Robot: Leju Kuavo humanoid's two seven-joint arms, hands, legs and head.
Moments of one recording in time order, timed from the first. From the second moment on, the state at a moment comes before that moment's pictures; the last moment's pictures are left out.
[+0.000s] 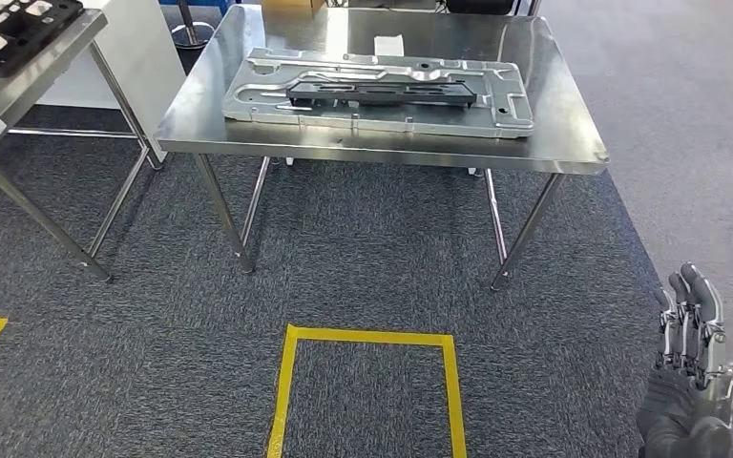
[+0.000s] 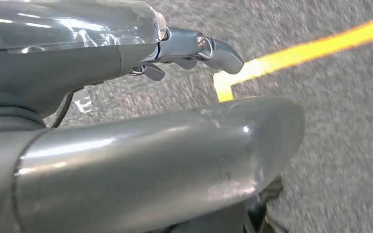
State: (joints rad) left arm -0.05 -0.16 0.75 -0.22 -1.12 0.02 -0.49; right arm 0.44 0.03 -0.12 -2.36 0.14 -0.03 -0.34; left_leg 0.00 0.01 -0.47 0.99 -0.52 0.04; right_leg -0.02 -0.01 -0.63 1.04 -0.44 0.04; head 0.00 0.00
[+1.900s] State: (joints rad) left arm -0.04 -0.16 0.74 -0.22 -1.17 0.04 -0.45; right arm 0.45 -0.03 0.03 -2.35 0.29 -0.16 -0.31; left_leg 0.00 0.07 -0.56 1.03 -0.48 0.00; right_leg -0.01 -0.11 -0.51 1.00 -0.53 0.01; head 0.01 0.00
